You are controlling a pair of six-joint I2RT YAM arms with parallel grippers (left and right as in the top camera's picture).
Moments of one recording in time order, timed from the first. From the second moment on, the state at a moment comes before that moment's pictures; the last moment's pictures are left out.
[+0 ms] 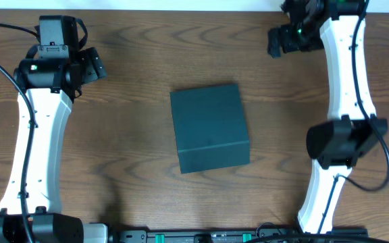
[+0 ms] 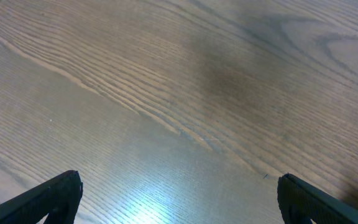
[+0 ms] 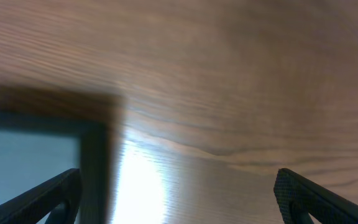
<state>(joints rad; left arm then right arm) 0.02 1.55 1.54 -0.97 -0.28 -0.31 0.06 2.19 2.45 -1.48 -0.08 -0.13</state>
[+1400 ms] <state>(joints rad) 0.02 1.55 1.54 -0.97 -0.28 -0.31 0.34 1.03 1.59 -1.64 0.07 -0.16</state>
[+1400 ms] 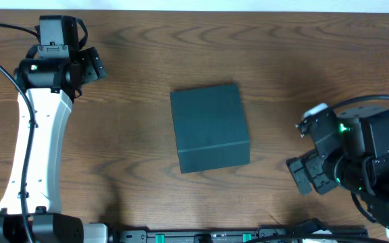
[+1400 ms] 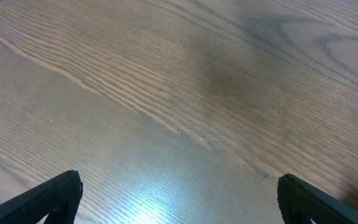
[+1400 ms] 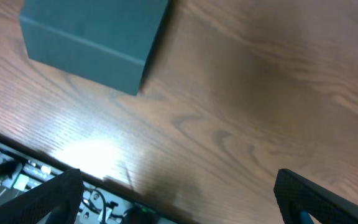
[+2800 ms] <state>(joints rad) 0.02 1.55 1.54 -0.97 -0.28 -0.31 0.28 0.32 0.35 -0.29 -0.12 -0.13</state>
